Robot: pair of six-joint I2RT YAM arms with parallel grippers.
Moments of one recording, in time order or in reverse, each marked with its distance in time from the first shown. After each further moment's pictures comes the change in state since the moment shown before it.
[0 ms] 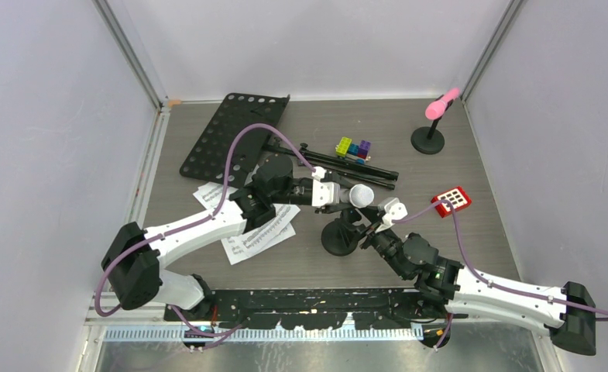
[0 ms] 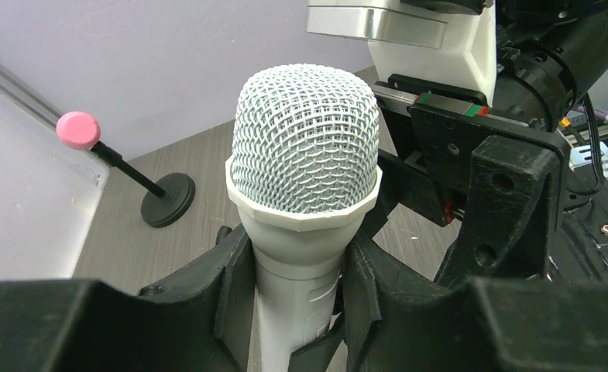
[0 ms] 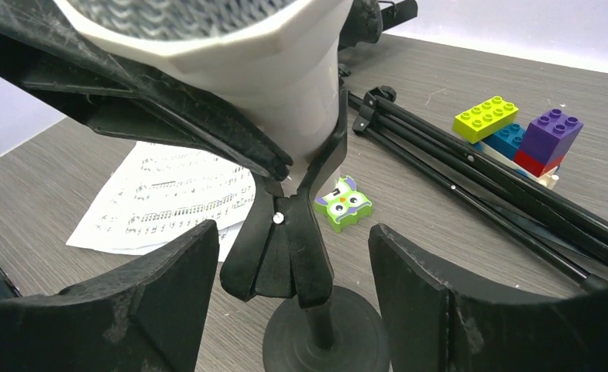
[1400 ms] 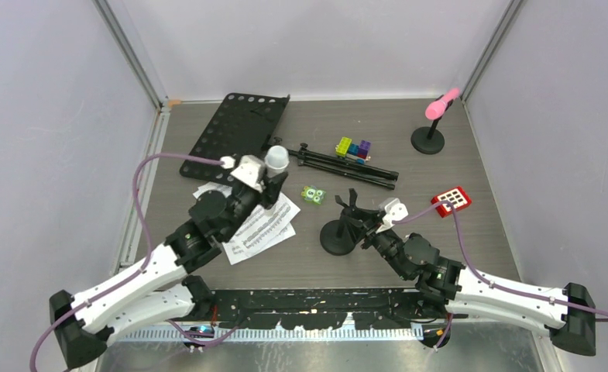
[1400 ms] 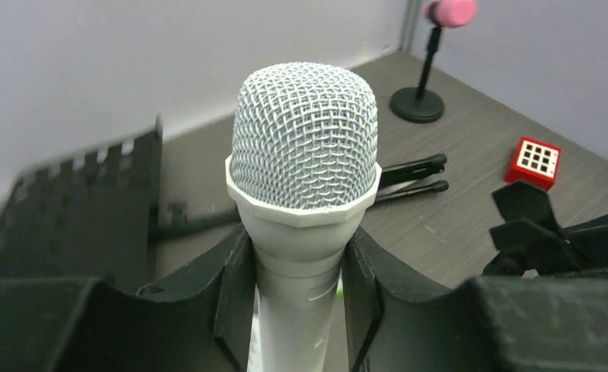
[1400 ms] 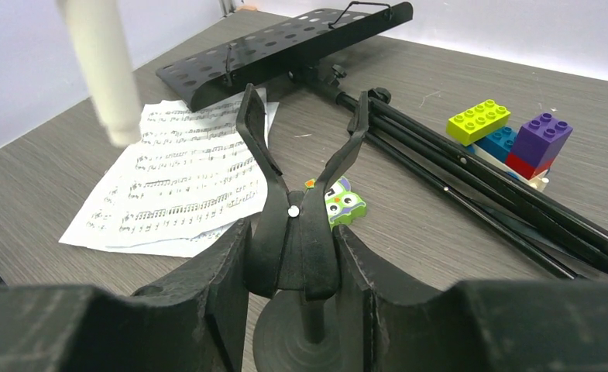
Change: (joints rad) left arm 0.003 -0.531 -0.243 -0.143 -0.958 -0.341; right arm 0.001 -0.017 0.002 -0.026 0.006 -0.018
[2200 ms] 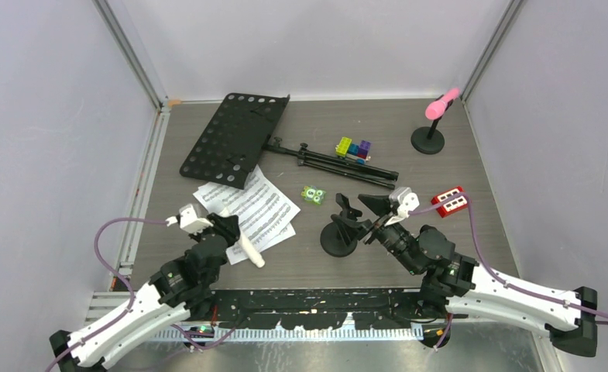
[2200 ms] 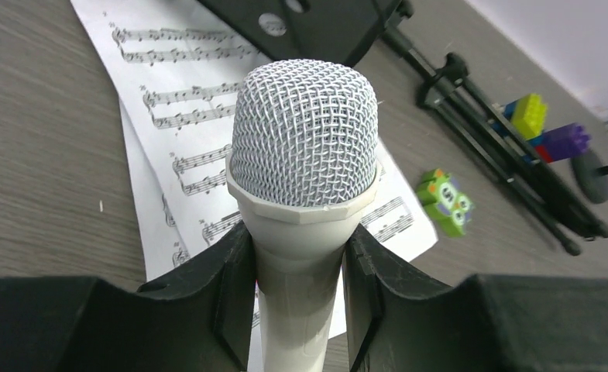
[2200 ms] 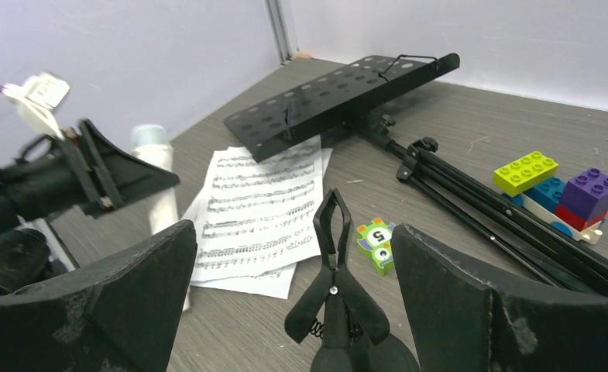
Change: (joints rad) left arm 0.003 -0.587 -0.467 -0.634 -0.637 -1.027; right arm 0.000 -0.016 0.161 -0.088 -0.091 0.055
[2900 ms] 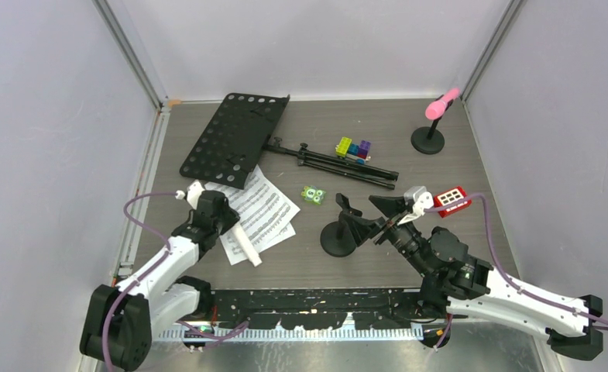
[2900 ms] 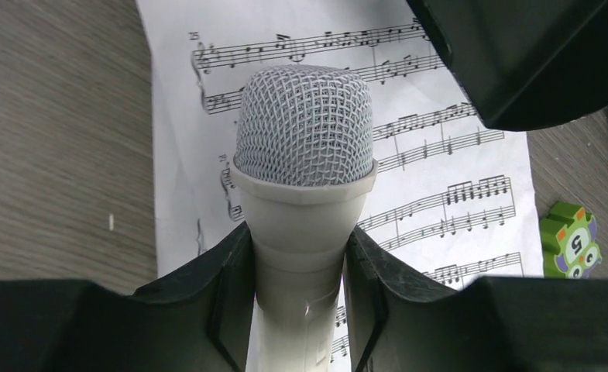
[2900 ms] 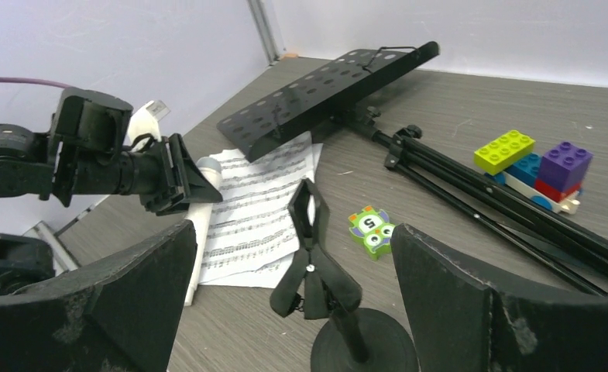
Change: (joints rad) left arm 0.605 0.708 0.110 0.214 0.590 0.029; right arm 0.000 -0.103 0.053 -0.178 0.034 0.079
